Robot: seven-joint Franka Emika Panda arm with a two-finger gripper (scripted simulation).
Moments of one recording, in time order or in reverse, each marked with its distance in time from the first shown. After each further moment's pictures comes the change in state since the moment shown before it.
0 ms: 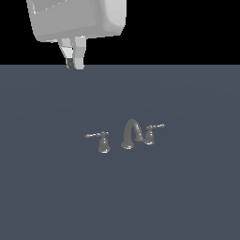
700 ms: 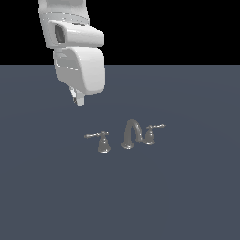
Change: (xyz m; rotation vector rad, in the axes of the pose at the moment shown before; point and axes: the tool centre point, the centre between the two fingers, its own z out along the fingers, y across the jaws) arm 0.025 -0.044 0.087 -0.004 -0.005 0.262
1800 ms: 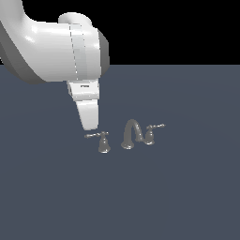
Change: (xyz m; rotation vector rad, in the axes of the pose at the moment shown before) arm 0.039 -0.052 0.111 -0.015 0.003 0.337
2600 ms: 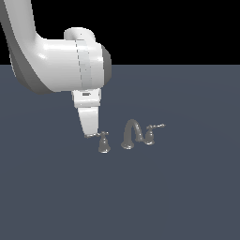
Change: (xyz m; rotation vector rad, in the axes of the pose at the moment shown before) arm 0.006 -0.010 0.023 -0.003 0.001 0.075
